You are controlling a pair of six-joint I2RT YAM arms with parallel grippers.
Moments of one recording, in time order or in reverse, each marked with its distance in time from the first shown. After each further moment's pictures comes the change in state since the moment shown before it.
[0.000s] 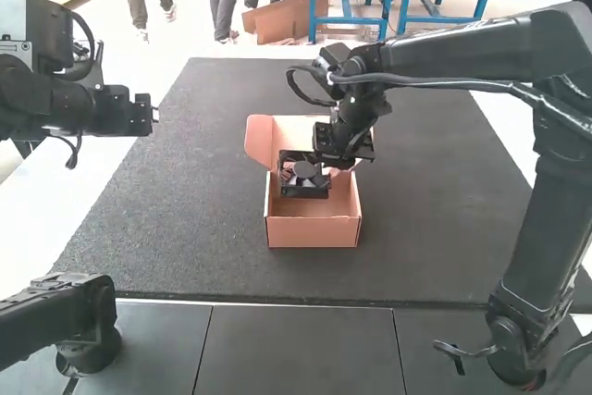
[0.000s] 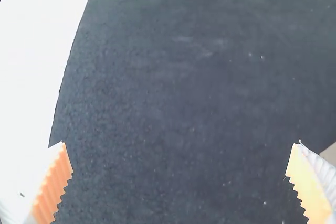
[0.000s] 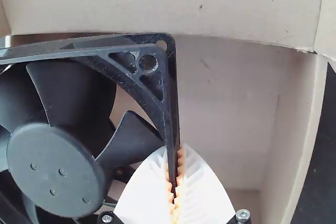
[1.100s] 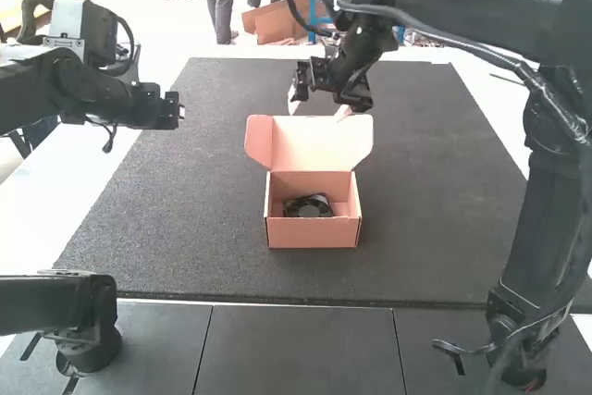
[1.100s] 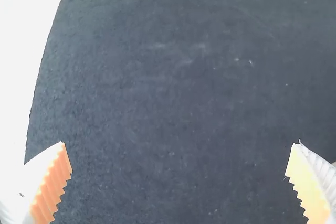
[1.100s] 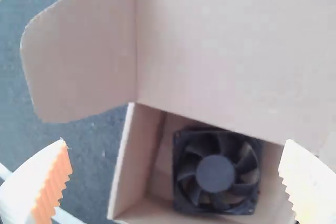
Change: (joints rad) left arm -0.074 0.214 0.000 0.191 -0.001 0.003; right arm -0.066 0.021 0.371 -0.163 -0.061 -0.180
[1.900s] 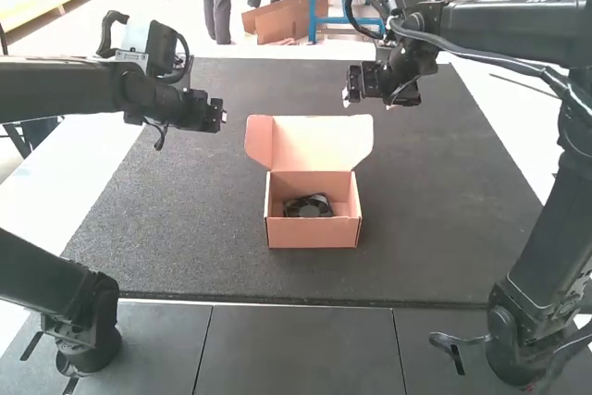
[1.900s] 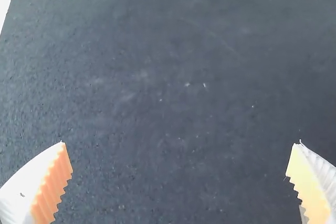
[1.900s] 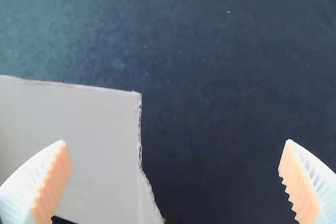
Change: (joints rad) left arm -0.136 0.278 0.000 0.283 -0.030 0.000; right arm -0.214 -0.094 -0.278 0.357 0.122 -0.188
